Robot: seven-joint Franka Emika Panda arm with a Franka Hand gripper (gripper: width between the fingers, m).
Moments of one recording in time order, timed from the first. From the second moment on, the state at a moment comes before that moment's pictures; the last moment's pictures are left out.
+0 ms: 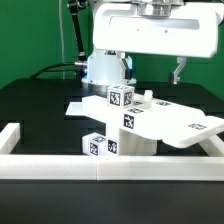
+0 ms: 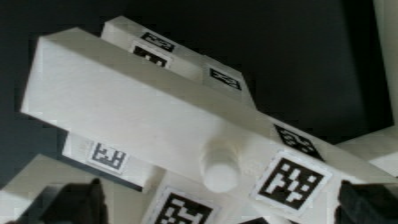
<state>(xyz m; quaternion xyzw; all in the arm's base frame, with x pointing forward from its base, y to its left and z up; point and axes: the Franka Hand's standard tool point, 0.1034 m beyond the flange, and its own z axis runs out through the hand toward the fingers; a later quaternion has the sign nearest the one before) 0.565 0.034 0.128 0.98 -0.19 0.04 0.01</state>
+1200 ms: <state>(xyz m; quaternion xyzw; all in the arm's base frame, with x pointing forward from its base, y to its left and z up) 0.471 0.053 0.105 0.99 -0.11 0.03 -0.01</state>
